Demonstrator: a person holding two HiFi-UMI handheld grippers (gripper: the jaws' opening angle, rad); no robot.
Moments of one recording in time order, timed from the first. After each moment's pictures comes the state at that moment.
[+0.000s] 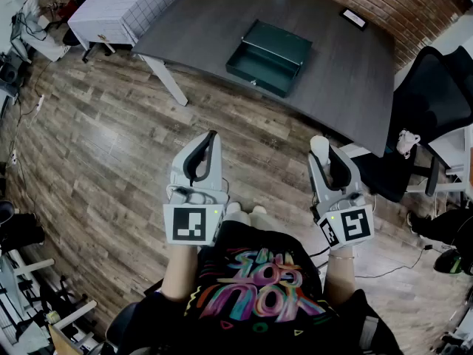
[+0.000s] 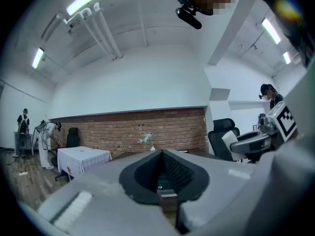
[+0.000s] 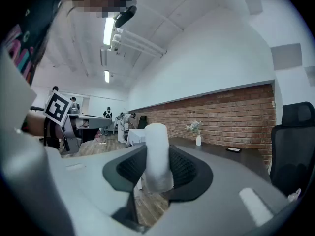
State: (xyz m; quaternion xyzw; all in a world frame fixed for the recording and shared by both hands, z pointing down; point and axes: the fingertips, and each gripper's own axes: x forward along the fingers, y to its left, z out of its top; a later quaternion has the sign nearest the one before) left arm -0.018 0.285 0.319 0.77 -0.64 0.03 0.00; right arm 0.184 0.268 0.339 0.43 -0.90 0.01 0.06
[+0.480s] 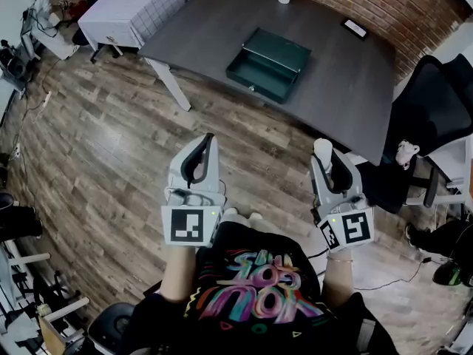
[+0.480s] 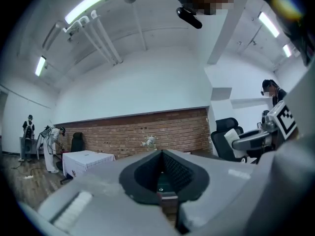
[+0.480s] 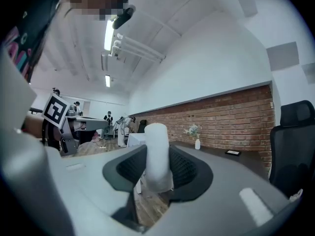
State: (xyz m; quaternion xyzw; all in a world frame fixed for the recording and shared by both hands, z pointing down) left arm 0.001 0.299 0.307 0.76 -0.65 0.03 -0.02; right arm 0.215 0.274 0.328 0.43 -0.90 0.00 0.04
